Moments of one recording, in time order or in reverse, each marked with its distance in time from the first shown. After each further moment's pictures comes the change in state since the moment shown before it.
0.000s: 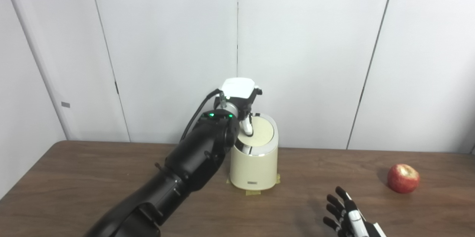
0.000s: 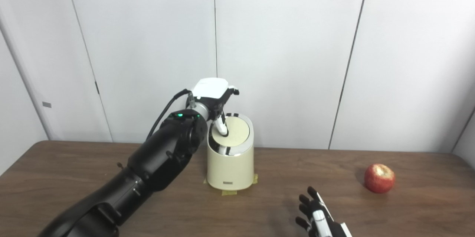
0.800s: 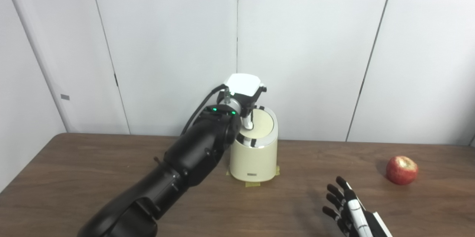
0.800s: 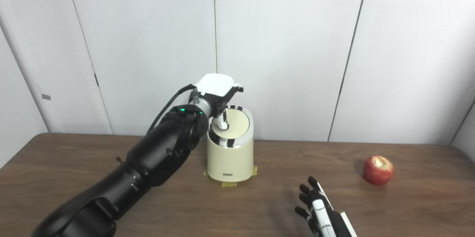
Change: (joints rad) left arm 0.024 0.024 0.013 -0.074 0.009 -0.005 -0.117; right arm -0.007 0.001 -0.003 -0.004 -0.003 0.011 -0.006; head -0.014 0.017
